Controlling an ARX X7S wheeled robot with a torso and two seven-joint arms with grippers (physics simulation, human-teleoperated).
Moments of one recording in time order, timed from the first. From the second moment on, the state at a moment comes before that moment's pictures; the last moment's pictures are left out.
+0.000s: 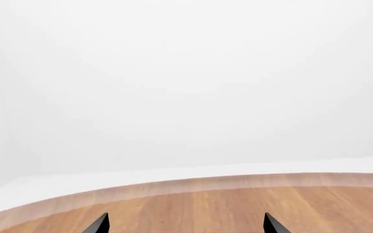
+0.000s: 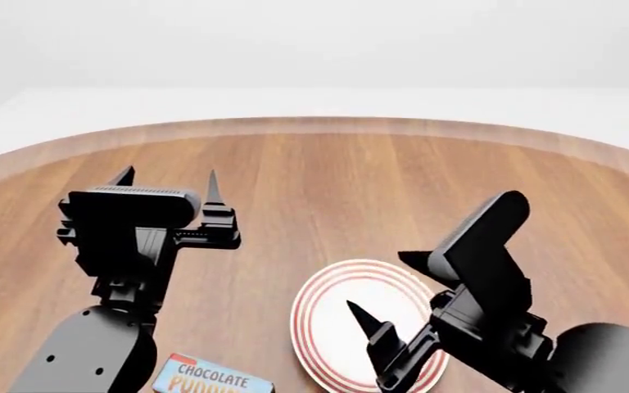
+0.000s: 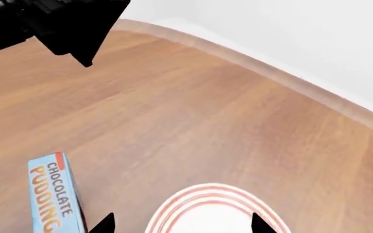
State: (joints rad) left arm -0.39 -0.22 0.10 0.57 -0.24 -0.75 -0.20; right arm 0.60 0.56 0.01 -0.81 1.16 1.50 0.08
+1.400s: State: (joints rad) left arm -0.39 -0.24 0.13 0.54 -0.27 -0.73 -0.23; right arm 0.69 0.55 -0.48 -0.62 0.97 1.27 -0.21
